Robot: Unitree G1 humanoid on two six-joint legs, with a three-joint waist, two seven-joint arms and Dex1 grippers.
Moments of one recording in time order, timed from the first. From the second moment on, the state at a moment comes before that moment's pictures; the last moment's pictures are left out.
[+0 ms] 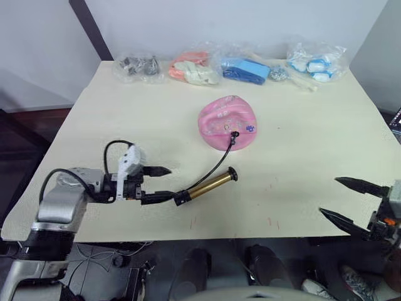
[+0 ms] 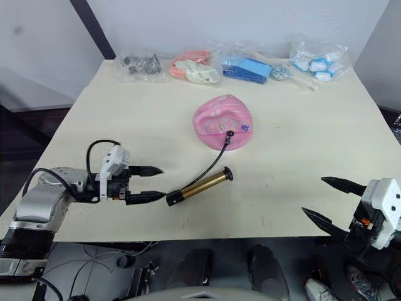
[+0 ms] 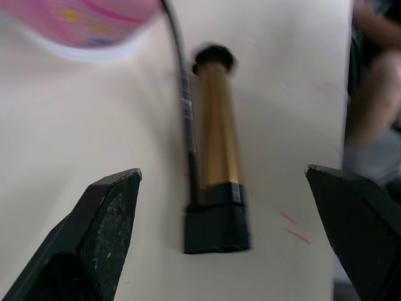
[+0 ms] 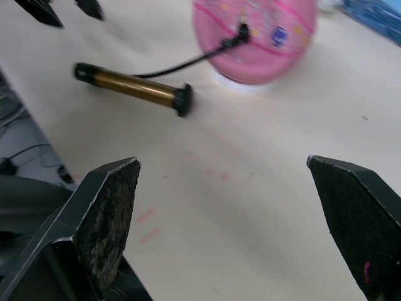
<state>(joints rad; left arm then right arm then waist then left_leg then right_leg) -0.22 0.87 0.04 -0.03 -0.42 0.47 -1.35 0.50 -0.73 -0.59 -0.66 0.66 0.37 1.02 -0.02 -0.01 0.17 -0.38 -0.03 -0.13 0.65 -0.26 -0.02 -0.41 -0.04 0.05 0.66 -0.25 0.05</state>
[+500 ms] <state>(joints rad) -0.60 0.85 -0.35 -0.22 -0.37 1.01 -1.20 0.47 -0.84 -0.61 -0.79 0.75 0.43 1.00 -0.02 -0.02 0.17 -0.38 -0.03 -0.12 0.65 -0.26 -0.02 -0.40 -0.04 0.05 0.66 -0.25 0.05</state>
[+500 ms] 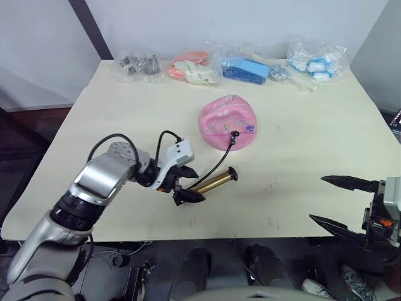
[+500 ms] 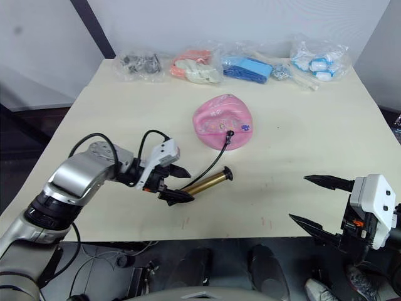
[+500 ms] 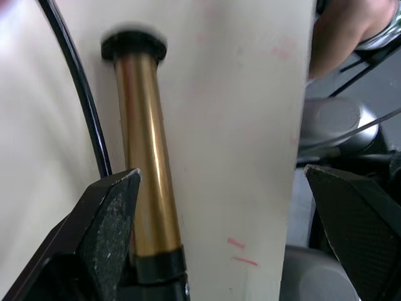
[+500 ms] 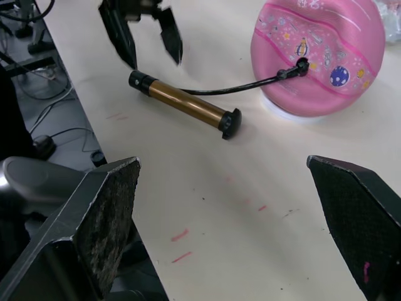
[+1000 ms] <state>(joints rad) -0.71 0.74 -0.52 -0.14 -0.24 0.96 -1.12 0.50 -0.80 -0.58 -0.86 0.73 0.43 0.91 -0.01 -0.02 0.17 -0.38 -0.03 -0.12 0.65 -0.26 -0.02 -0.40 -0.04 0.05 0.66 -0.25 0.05</state>
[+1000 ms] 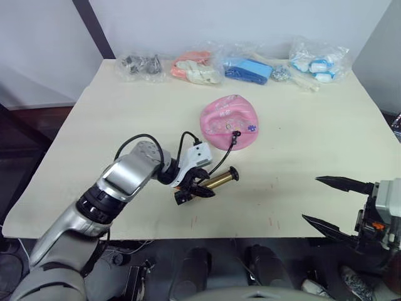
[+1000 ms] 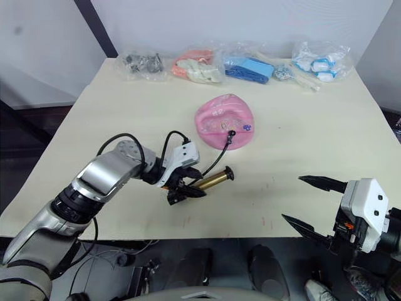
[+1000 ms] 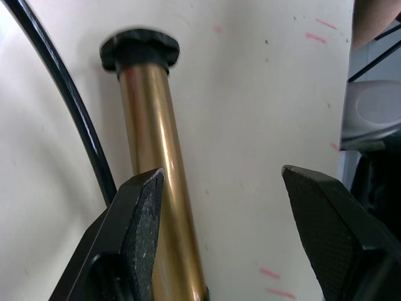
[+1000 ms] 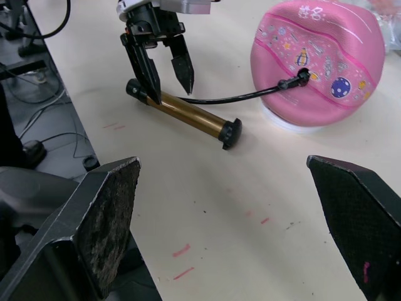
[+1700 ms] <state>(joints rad) -0.90 0.64 -0.73 0.04 -0.05 0.92 -1.15 0.51 -0.78 -0.51 -0.90 0.72 0.44 0.83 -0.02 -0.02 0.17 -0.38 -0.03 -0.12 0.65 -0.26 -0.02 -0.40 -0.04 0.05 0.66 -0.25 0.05</state>
